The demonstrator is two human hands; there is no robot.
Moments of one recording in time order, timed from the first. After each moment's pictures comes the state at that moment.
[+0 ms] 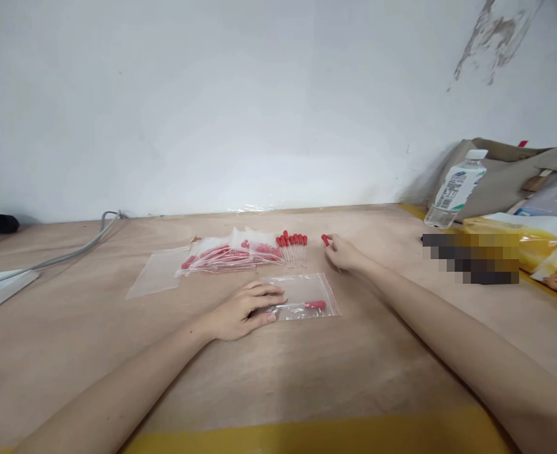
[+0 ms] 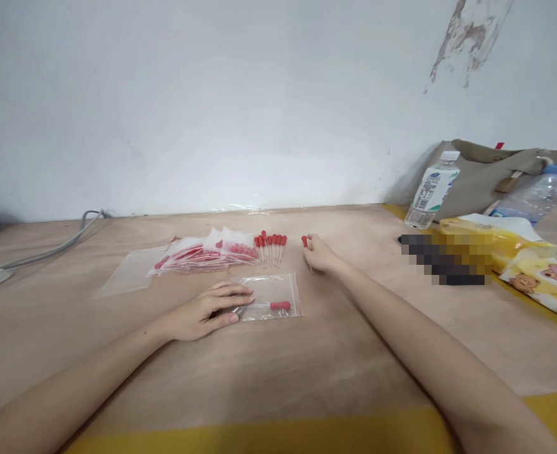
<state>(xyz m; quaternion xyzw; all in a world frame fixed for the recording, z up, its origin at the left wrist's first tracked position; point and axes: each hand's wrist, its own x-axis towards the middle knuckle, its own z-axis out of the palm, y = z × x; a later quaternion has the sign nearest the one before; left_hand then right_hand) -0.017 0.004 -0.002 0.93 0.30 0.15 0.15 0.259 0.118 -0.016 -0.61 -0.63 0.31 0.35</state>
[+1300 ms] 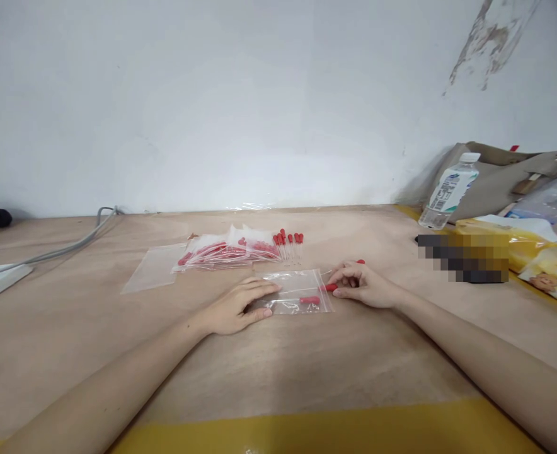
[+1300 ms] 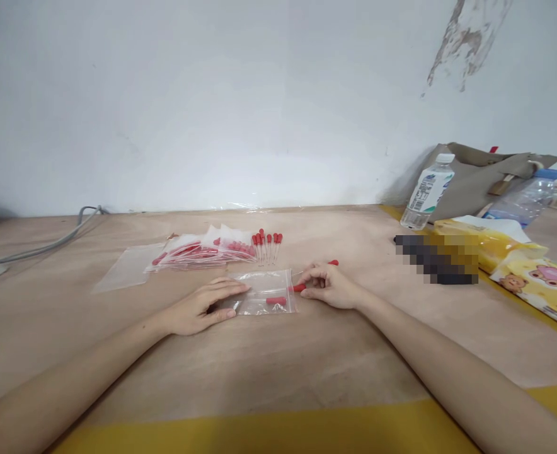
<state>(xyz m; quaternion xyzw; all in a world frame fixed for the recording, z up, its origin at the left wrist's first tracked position) -0.018 0.006 -0.006 0.92 0.32 0.16 0.15 0.297 0.042 -0.022 -0.38 -0.82 0.32 0.29</state>
